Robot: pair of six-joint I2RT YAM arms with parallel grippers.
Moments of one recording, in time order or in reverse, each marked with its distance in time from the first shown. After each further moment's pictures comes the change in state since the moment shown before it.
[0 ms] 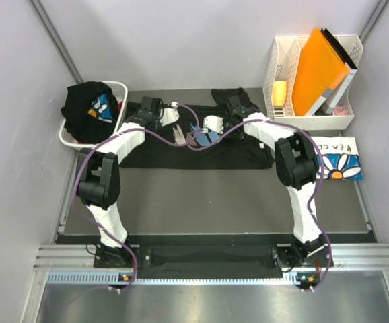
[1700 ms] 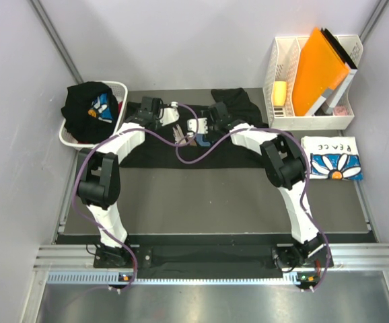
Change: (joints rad) left arm 0.000 0.000 0.000 -0.002 0.000 -0.009; right arm 0.095 0.090 -0.049 0.485 0.079 -0.194
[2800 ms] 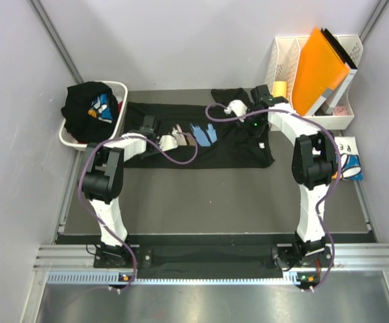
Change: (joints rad) left arm 0.029 0.068 -0.176 -0.087 0.109 0.075; right arm -0.283 -0.179 0.064 -0.652 -0.300 0.463
